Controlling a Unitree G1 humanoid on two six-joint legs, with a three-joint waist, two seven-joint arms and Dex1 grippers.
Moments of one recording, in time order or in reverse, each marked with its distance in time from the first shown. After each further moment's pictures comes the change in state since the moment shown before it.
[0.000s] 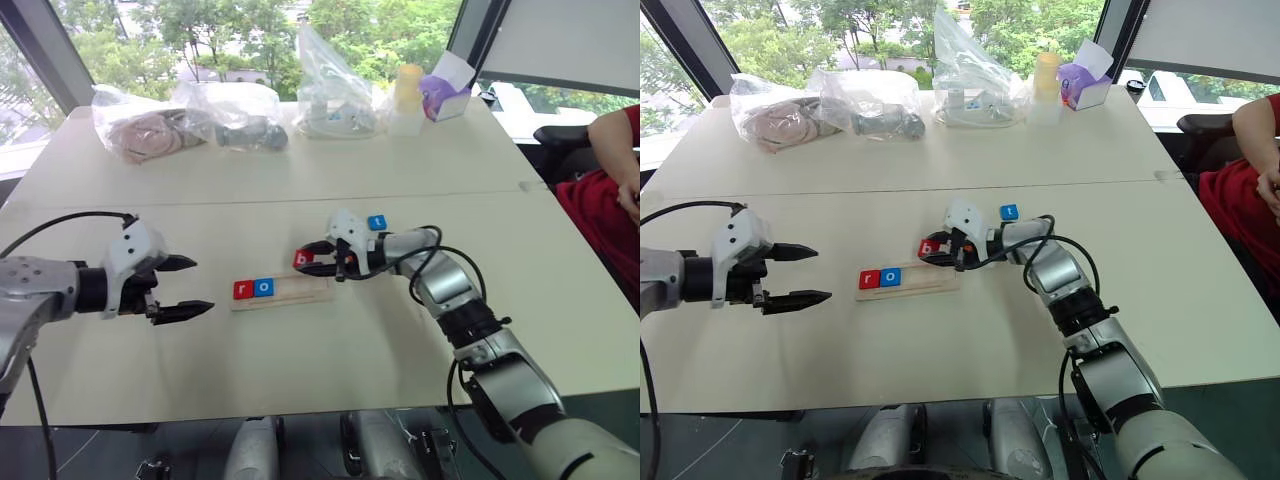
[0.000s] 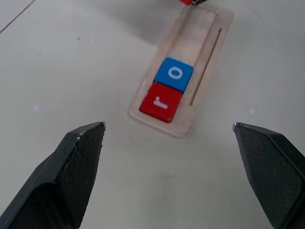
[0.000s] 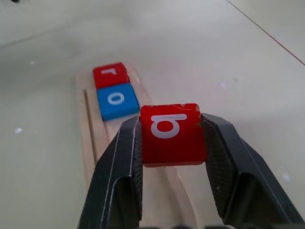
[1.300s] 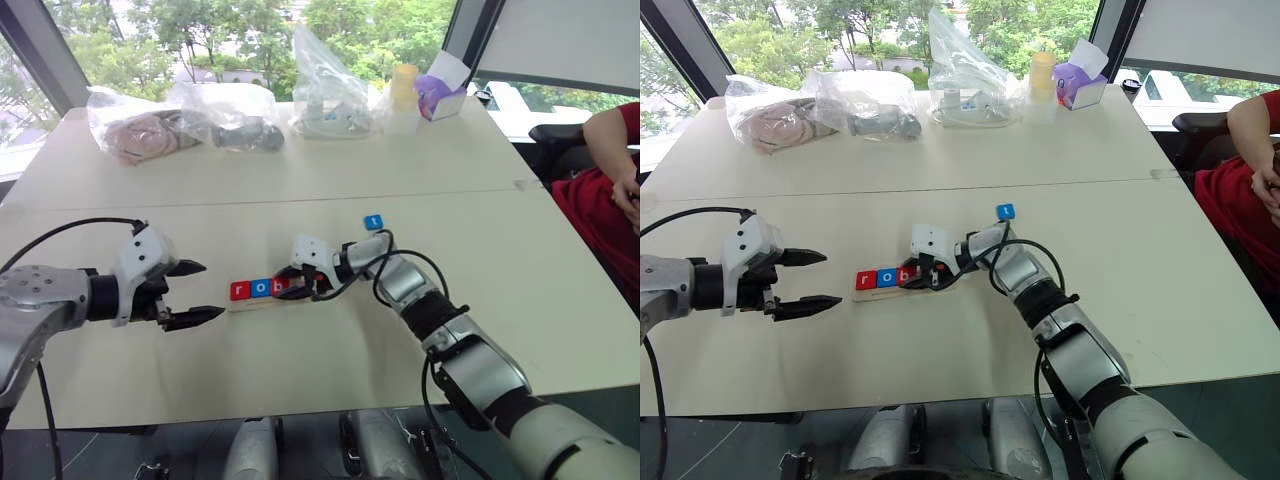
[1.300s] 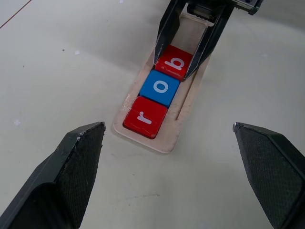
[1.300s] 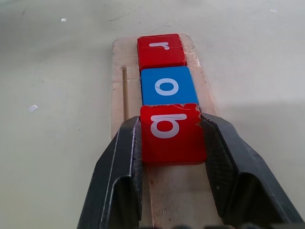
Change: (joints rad) left arm 0.022 -0.020 -0.007 -0.093 -0.047 0.055 0.082; right arm -0.088 0.132 0.092 0.290 -0.140 -0.187 0.069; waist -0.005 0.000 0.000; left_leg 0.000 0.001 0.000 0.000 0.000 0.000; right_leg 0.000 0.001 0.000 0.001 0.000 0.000
